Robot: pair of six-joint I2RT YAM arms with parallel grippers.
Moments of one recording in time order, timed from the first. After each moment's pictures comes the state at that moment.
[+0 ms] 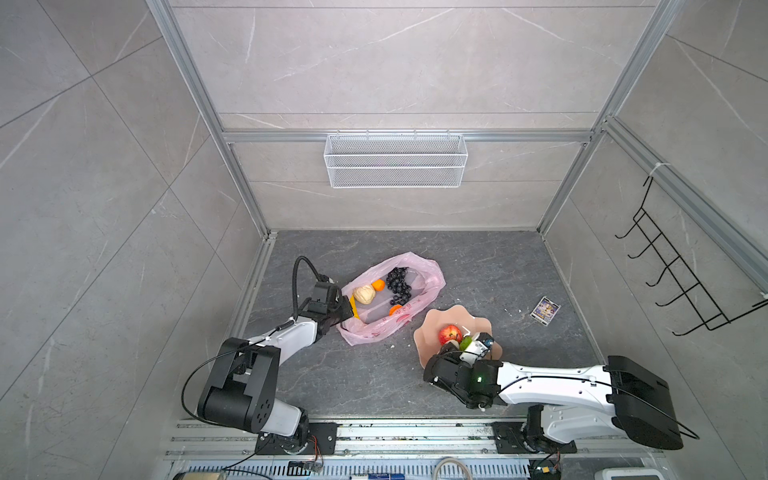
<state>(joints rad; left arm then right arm) -0.28 1.46 0.68 -0.04 0.06 -0.59 1.22 1.32 0.67 -0.59 0.73 1.82</state>
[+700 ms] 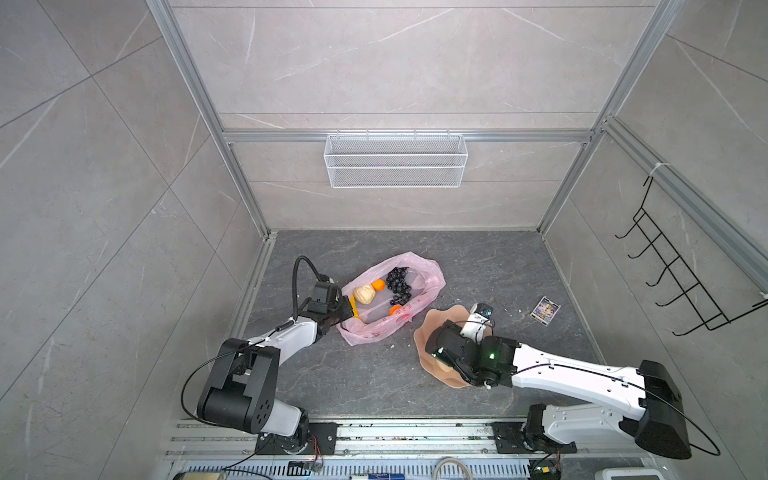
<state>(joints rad) -0.28 1.46 0.68 -0.04 0.07 -0.58 1.10 1.26 0.94 -0.78 0.75 1.40</state>
